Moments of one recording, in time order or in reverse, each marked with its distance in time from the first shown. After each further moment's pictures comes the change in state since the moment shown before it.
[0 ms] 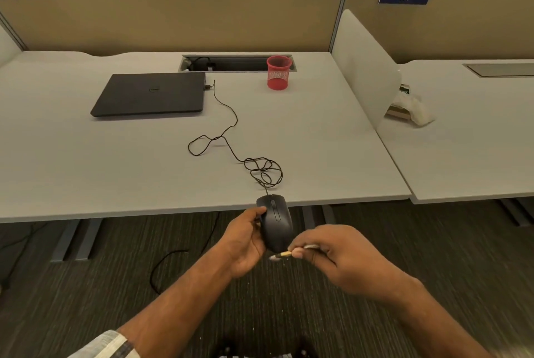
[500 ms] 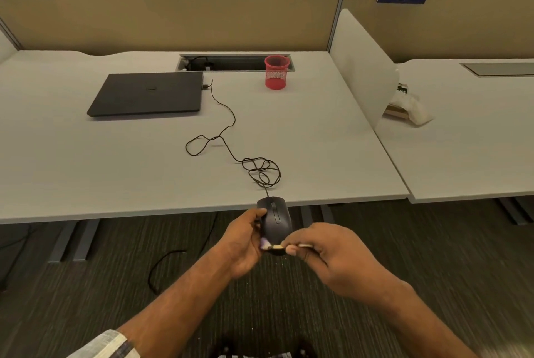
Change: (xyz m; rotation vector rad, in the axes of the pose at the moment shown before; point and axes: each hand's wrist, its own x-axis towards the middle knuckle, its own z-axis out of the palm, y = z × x) left_hand -0.001 0.000 0.004 0.055 0.003 -0.001; right_hand 0.000 -0.002 0.009 -0.011 0.072 0.025
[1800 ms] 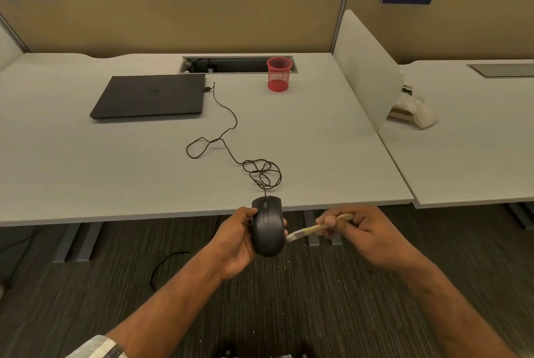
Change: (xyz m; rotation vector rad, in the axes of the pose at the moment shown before) left_hand 0.001 0.016 -0.013 -0.035 -0.103 -0.035; right_hand 0.006 0.065 -0.029 0.493 0.081 0.204
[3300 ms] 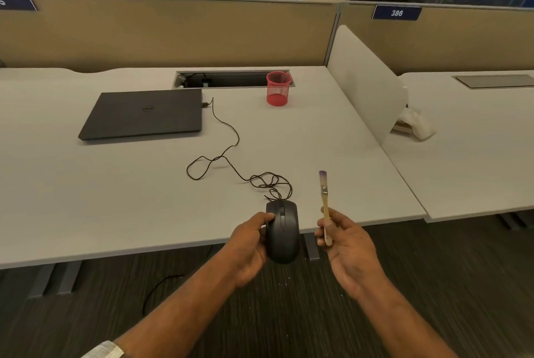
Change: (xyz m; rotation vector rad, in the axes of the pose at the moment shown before) left_hand 0.026 0.040 -0.002 0.131 0.052 0.066; right_hand 0.059 -0.009 0.082 1.008 0.638 0.425
